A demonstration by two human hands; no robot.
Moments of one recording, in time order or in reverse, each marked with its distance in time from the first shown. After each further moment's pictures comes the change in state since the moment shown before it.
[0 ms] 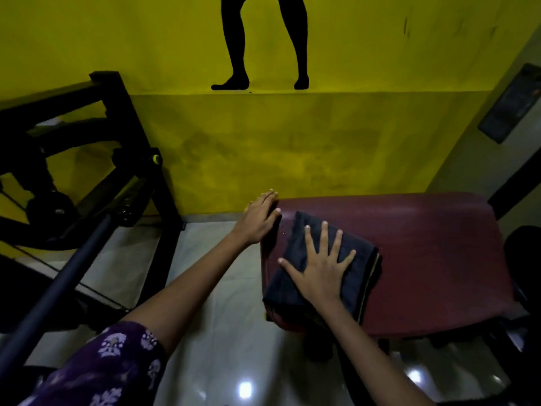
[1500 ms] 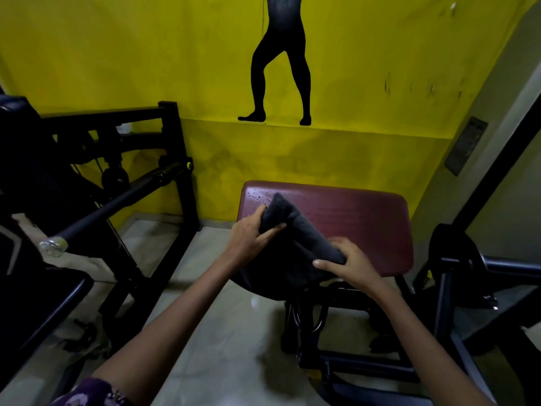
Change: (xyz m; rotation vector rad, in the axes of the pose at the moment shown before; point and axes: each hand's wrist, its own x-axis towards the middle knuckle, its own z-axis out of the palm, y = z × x) left_hand -0.249 0.247 0.021 -0.053 0.530 0.041; right_hand -0.154 0.214 -0.178 0.723 -0.299 -0.322
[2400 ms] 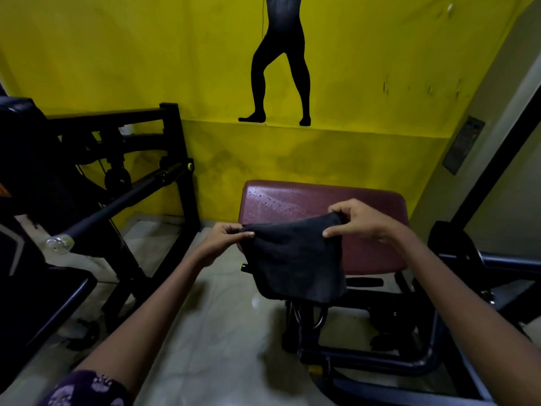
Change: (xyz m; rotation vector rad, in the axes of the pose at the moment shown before) left_hand -0.017 -0.062 -0.028 -0.695 -0.297 -0.411; right_hand 0.036 -0.060 -0.061 0.044 -0.308 -0.136
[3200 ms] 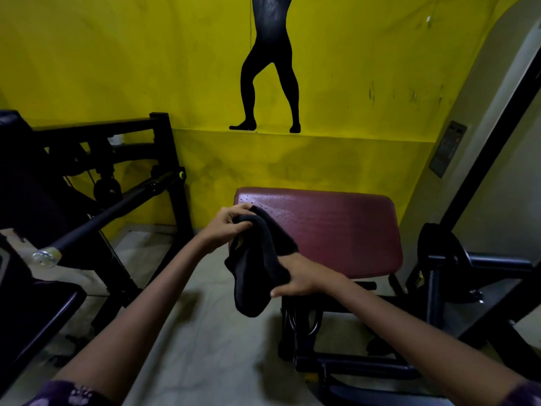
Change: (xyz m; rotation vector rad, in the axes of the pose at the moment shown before) left_hand 0.021 0.049 0.013 0.237 -0.118 0.346; right_hand 0.008 0.006 0.108 -0.439 -0.190 -0.157
